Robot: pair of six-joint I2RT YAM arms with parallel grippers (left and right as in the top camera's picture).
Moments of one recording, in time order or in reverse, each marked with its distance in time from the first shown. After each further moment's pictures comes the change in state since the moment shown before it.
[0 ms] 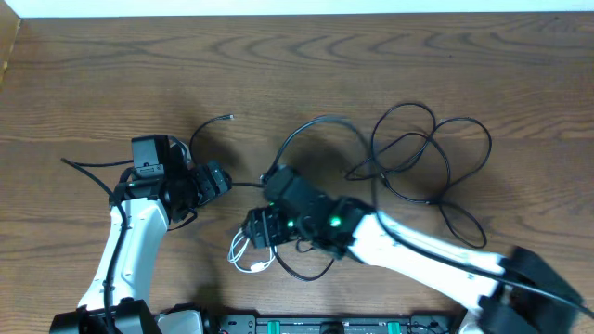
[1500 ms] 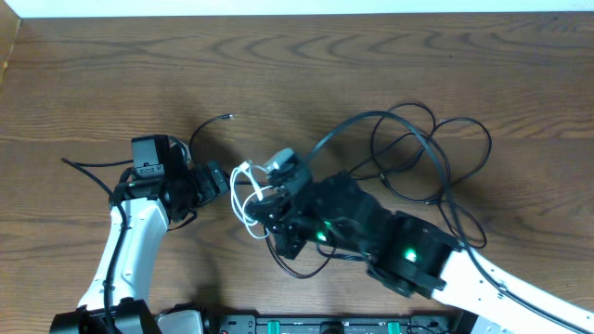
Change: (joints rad) left arm 0.000 0.000 0.000 0.000 0.000 0.000; right arm 0.026 -0.414 0.000 0.094 0.059 -0.350
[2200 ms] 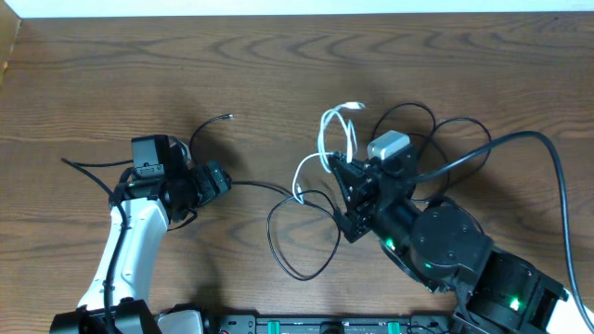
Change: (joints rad) left arm 0.000 0.000 0.000 0.000 0.000 0.000; right arm 0.000 -0.303 0.000 -0.122 0.564 -0.154
